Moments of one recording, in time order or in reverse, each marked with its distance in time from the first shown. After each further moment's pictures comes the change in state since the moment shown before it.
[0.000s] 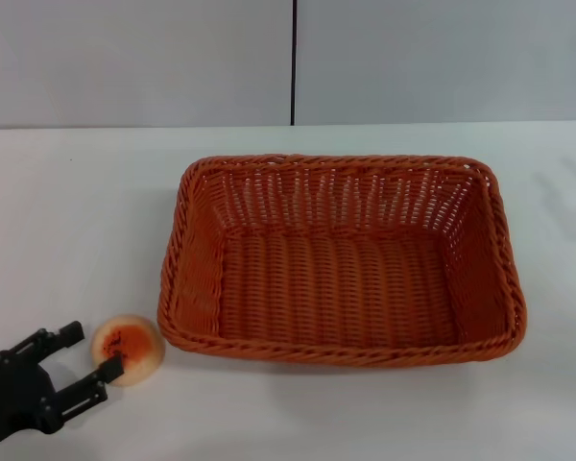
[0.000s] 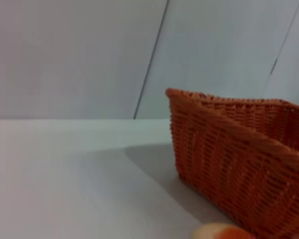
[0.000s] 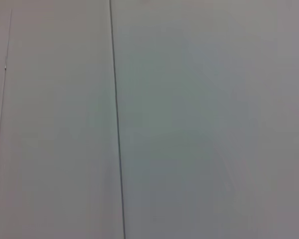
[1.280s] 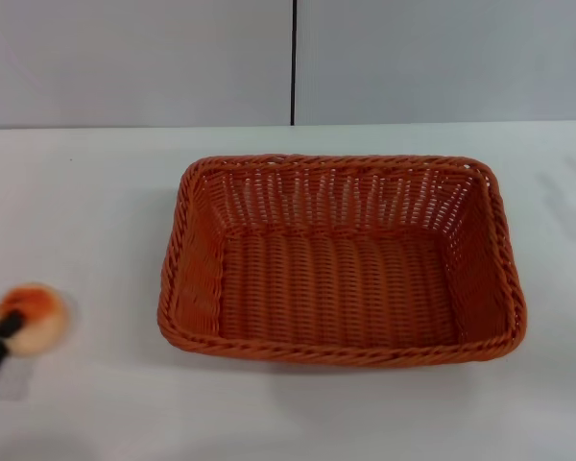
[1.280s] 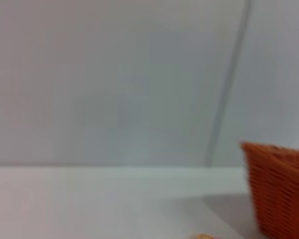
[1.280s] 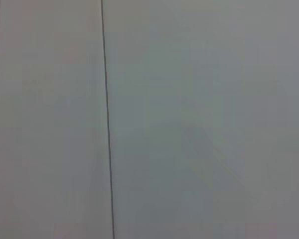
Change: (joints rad) left arm 0.038 0.005 -0.216 -0.027 -0.012 -0.055 0.014; right arm -0.001 0.000 0.004 0.016 0.000 0.024 -0.025
